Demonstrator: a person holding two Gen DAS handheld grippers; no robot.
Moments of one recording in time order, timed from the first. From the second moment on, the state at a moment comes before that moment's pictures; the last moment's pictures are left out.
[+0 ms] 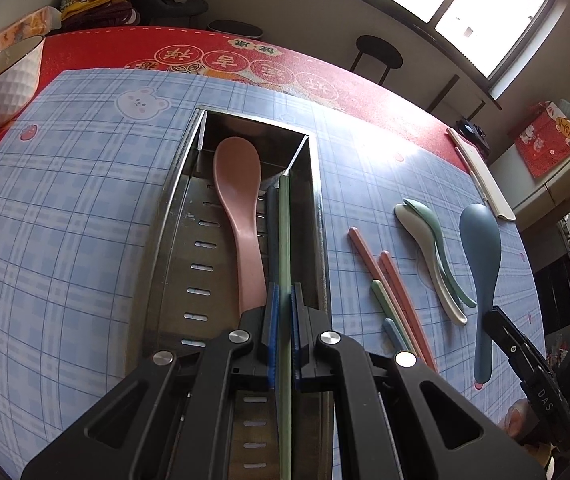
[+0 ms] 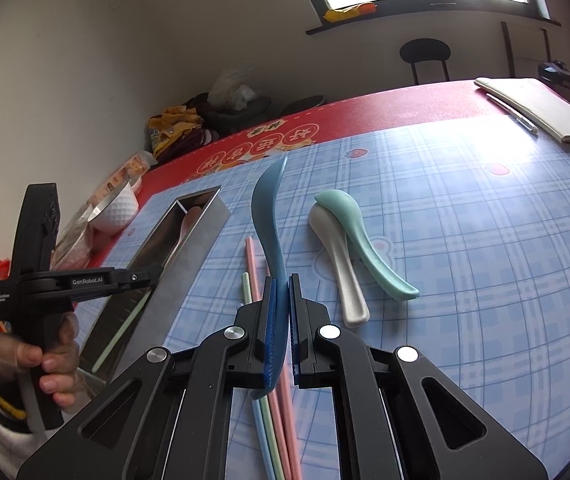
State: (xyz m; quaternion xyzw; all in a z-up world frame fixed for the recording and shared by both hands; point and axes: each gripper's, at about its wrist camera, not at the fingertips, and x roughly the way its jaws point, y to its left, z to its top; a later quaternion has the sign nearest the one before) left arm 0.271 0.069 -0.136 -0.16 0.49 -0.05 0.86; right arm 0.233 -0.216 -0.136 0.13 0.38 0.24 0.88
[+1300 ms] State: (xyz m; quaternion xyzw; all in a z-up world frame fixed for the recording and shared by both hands) left arm 0.165 0.109 -0.096 0.02 0.30 -0.02 0.95; right arm 0.230 -0.167 -0.132 0.14 0.40 0.21 0.88
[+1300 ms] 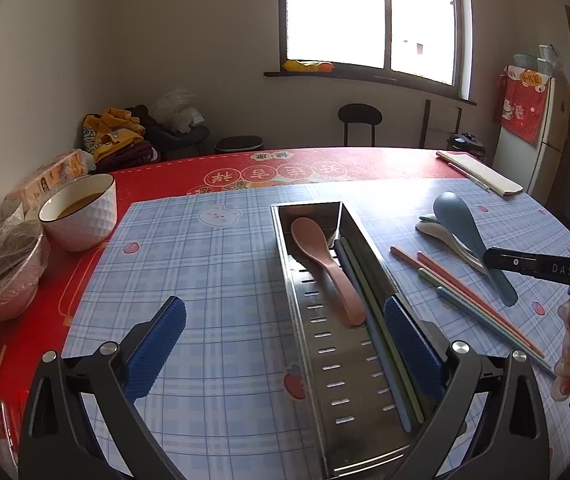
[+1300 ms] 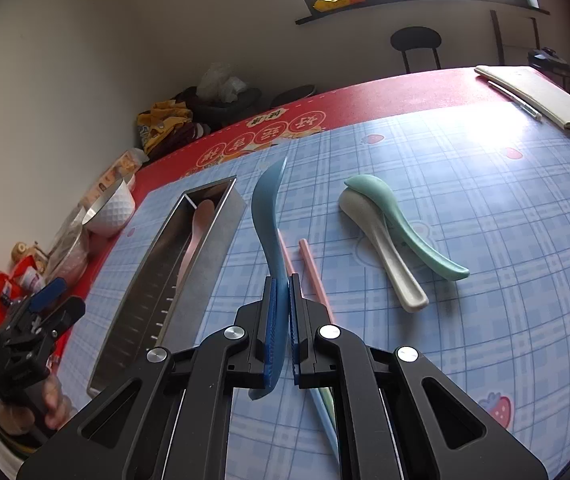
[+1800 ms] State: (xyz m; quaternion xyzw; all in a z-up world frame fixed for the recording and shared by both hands) left arm 0.156 0.146 -0.116 -0.04 0.26 -0.03 0.96; right arm 0.246 -0.070 -0.111 0.06 0.42 0.22 0.88
